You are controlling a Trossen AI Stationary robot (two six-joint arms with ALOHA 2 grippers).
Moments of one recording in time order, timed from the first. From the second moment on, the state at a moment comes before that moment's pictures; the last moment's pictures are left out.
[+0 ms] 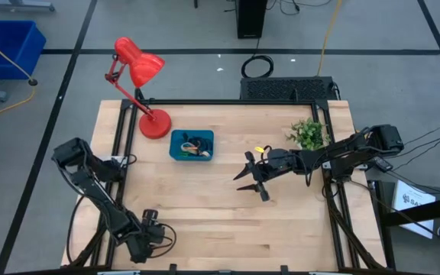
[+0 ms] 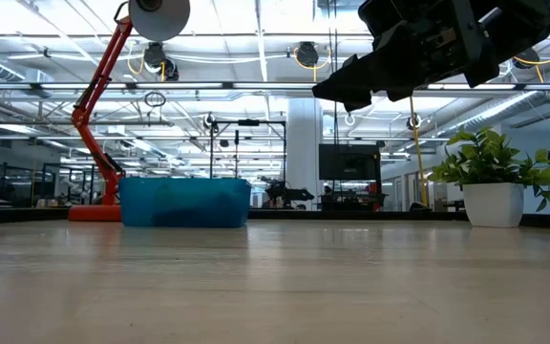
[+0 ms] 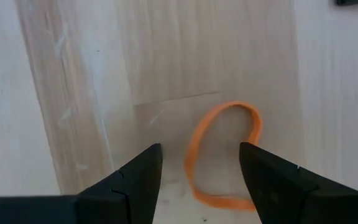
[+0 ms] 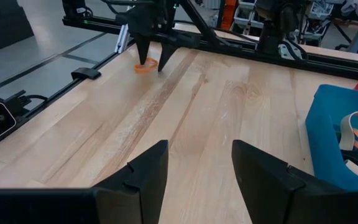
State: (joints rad) left arm -0.97 1.66 0.86 -0.51 -0.05 -0.83; right arm 0.07 1.44 0.58 0.53 -0.23 -0.12
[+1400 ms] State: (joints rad) left arm -0.98 1.66 0.86 -0.50 -0.07 -0.99; right arm 0.07 1.44 0.58 0.53 -0.23 -0.12
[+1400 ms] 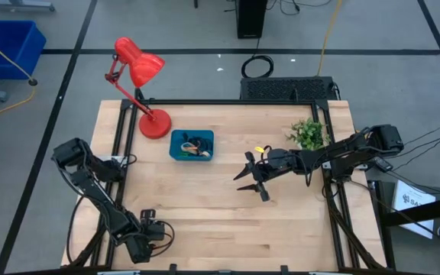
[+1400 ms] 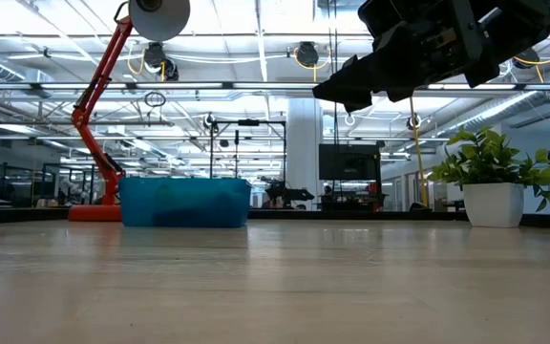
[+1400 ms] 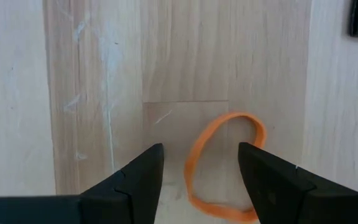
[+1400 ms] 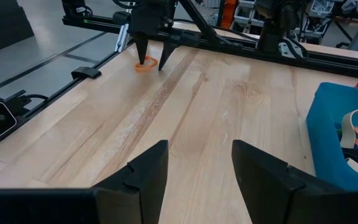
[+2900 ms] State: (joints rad) left arm -0.60 1.64 0.86 0.25 -0.24 -0.34; right arm 0.07 1.44 0.58 0.53 -0.23 -0.15
